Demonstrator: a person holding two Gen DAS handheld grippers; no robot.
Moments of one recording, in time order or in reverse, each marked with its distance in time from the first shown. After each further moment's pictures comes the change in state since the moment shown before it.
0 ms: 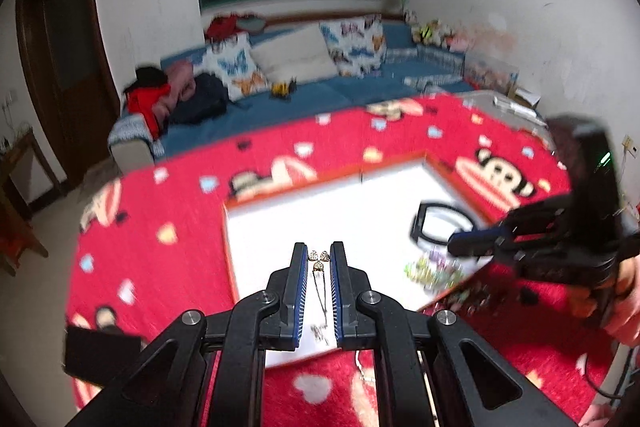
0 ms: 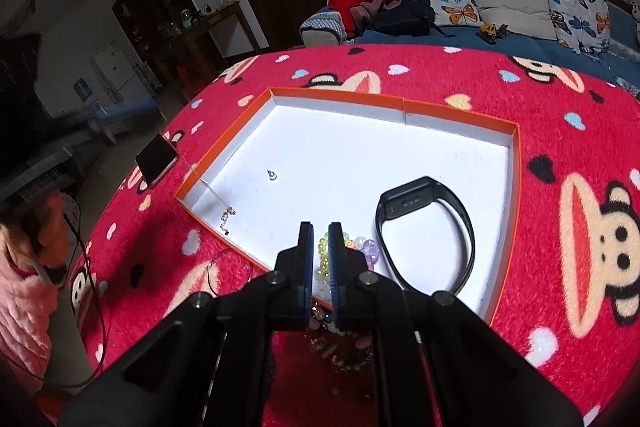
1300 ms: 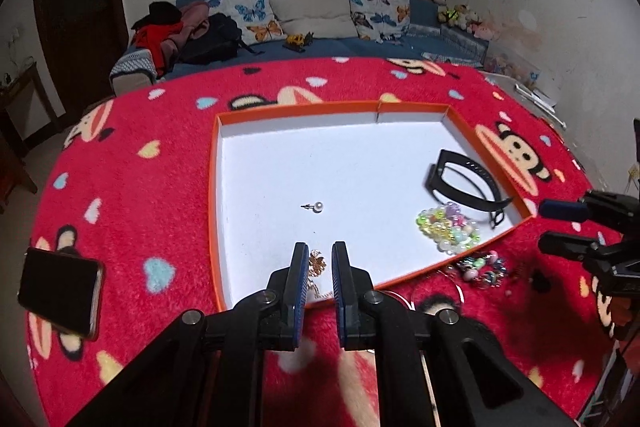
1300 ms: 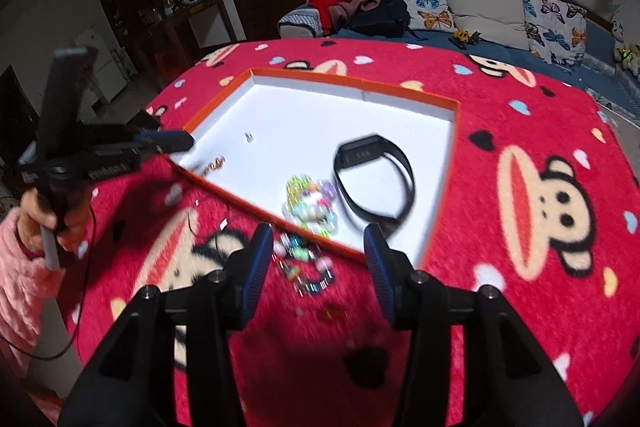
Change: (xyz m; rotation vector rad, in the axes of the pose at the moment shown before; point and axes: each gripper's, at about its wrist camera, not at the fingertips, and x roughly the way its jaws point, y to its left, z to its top) left arm 0.041 0.006 -0.046 -0.146 0.116 -0.007; right arm -0.051 -0.001 -0.042 -0.049 0.010 -0.135
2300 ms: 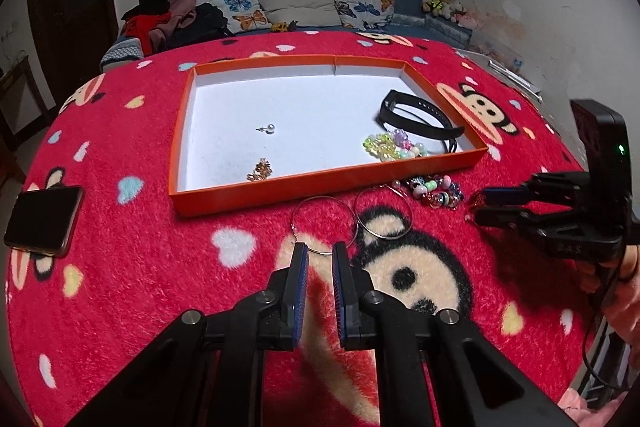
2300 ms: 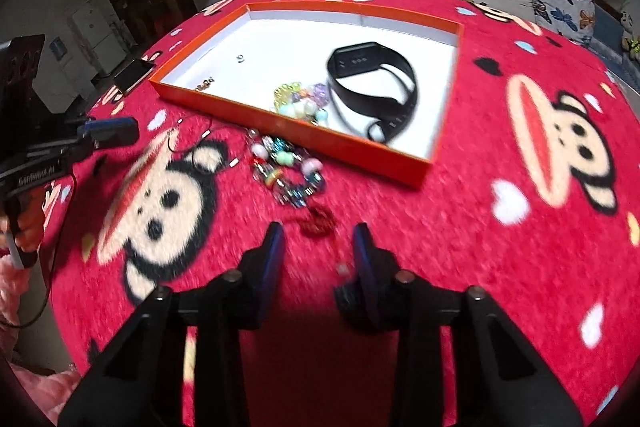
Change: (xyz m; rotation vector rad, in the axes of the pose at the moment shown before) left arm -0.024 -0.036 -0.076 0.019 0.041 -0.049; right arm 0.031 -0.002 -0.047 -0.022 0.110 0.012
